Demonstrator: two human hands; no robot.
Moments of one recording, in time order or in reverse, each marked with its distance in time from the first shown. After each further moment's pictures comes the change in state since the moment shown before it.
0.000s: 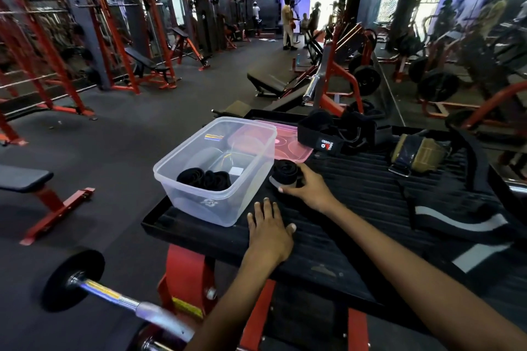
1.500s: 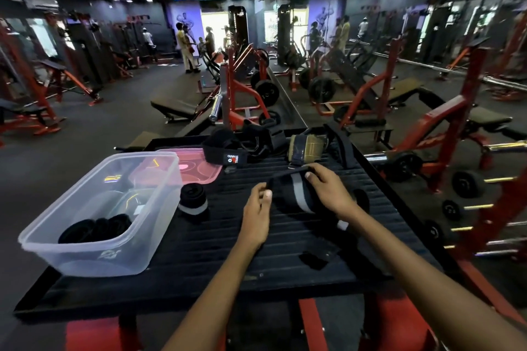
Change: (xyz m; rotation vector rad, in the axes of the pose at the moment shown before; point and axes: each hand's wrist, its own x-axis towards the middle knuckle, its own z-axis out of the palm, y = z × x) left_hand 0.032 0.118 0.029 -0.995 0.109 0.553; right_hand -0.114 0.015 -0.168 -0.139 0.460 0.120
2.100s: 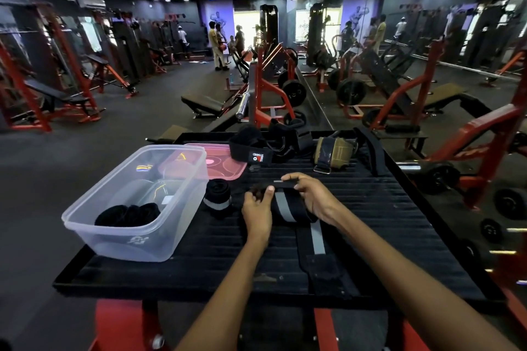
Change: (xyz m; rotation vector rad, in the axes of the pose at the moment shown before) left_hand 0.011 0.003 -0.018 -0.392 0.443 -0.228; right_hand 0.024 -0.014 0.071 0.598 -0.348 0.153
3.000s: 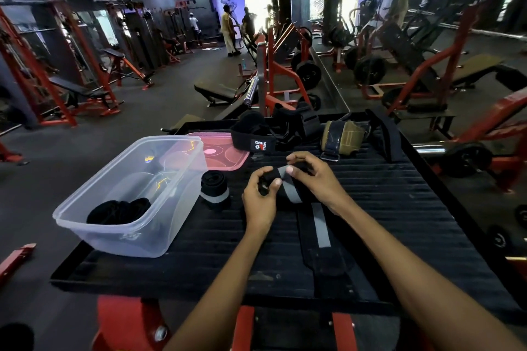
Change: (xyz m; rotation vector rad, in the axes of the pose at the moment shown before) left_hand 0.009 -0.009 0.003 0.209 -0.102 0.298; right_hand 0.012 0.015 -0.017 -0.247 0.042 -0.336
